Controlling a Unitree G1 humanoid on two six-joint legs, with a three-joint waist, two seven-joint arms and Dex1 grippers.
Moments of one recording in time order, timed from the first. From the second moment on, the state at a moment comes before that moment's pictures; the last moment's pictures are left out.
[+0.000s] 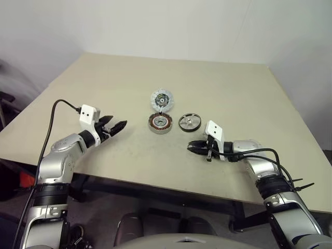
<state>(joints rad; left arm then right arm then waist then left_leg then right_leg) -0.30 0.46 0.19 0.08 -0.42 0.50 -0.67 -0.40 -0.49 0.17 0.45 0.11 0.02 1.12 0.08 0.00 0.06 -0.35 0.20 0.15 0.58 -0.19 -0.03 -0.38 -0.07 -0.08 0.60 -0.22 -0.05</state>
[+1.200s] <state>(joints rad) -0.29 0.44 0.17 0.06 -0.42 0.50 -0.65 -0.90 -0.12 0.22 0.93 -0.01 0.05 0.81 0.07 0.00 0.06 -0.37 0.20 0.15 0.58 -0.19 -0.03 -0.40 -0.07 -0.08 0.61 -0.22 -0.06</state>
